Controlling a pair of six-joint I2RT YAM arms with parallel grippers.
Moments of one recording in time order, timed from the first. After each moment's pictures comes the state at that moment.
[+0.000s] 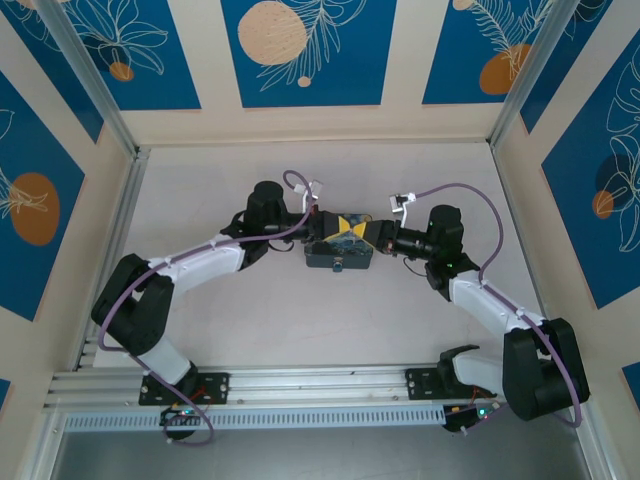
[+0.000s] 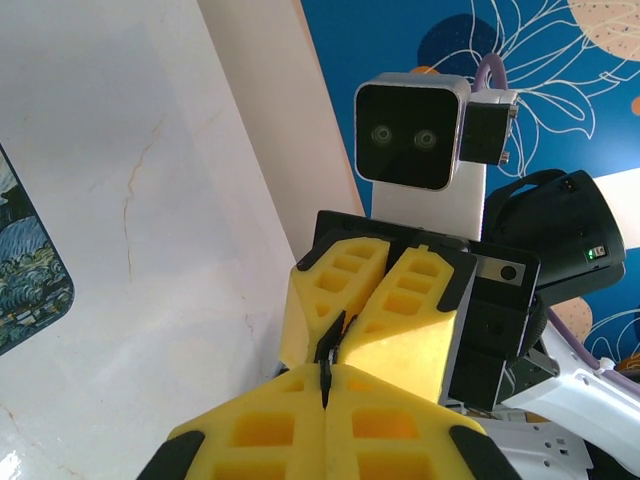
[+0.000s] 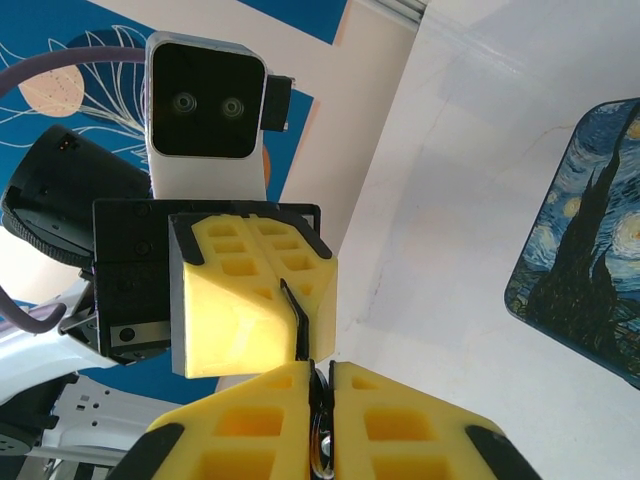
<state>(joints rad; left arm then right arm) -0.64 1.61 1.01 0.36 0.82 -1.04 0.24 1.17 0.55 0.42 -0.93 0.98</state>
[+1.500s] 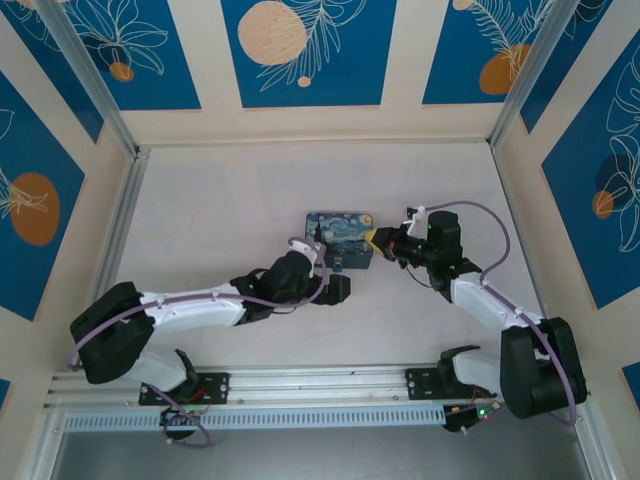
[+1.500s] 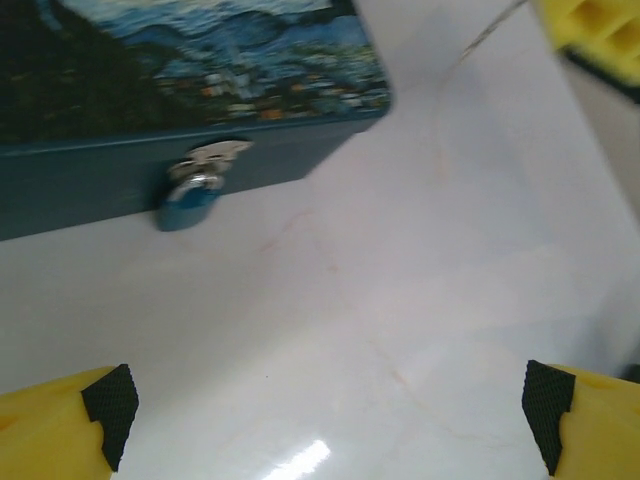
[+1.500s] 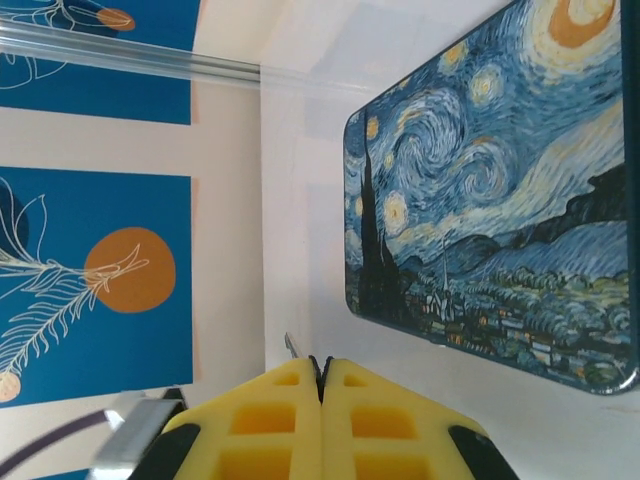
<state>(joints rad) -1.00 1.45 0.70 0.12 -0.05 -0.71 0.20 1.19 0.53 0.20 -0.71 1.05</state>
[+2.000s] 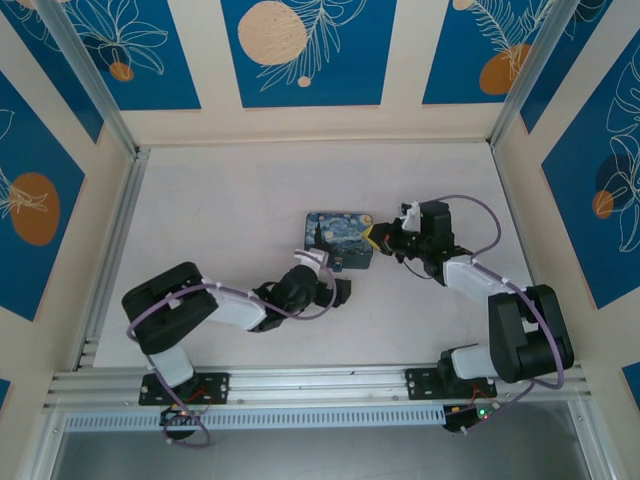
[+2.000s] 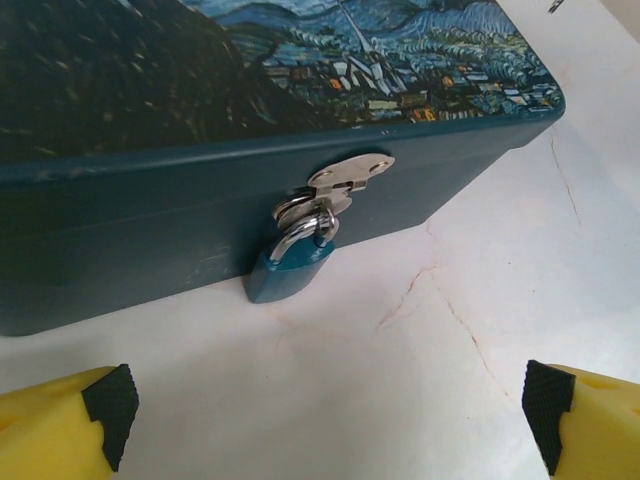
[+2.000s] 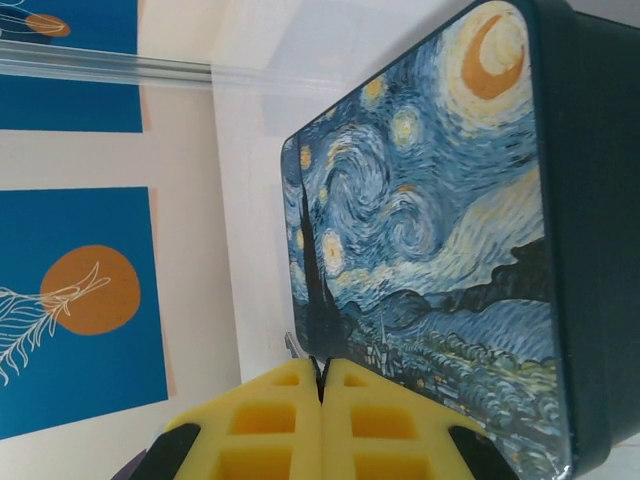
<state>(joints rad) -1.00 1.75 0.61 0.61 -0.19 -0.59 0.19 1.37 0.62 0.17 -0.71 1.01</state>
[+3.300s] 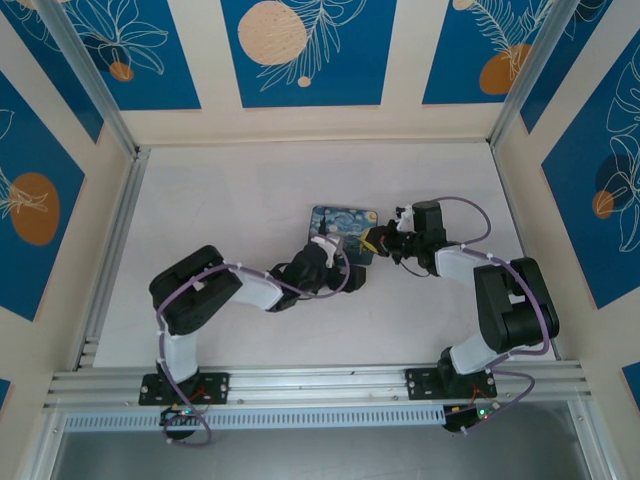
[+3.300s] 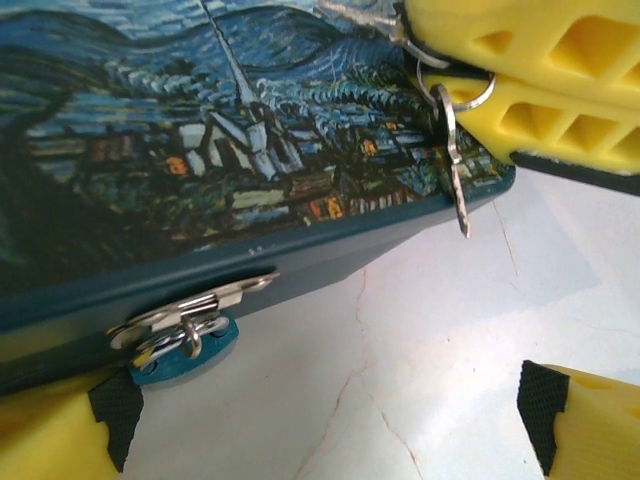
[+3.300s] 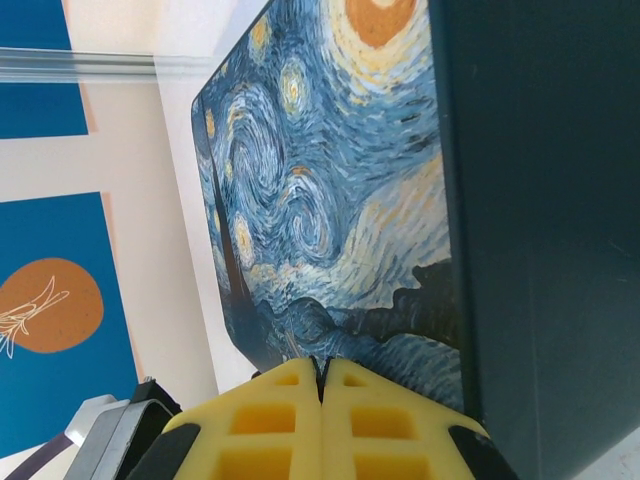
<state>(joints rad) -0.91 1.91 0.82 0.59 0.06 -0.60 0.19 1.53 0.66 0.17 -0.71 0.98</state>
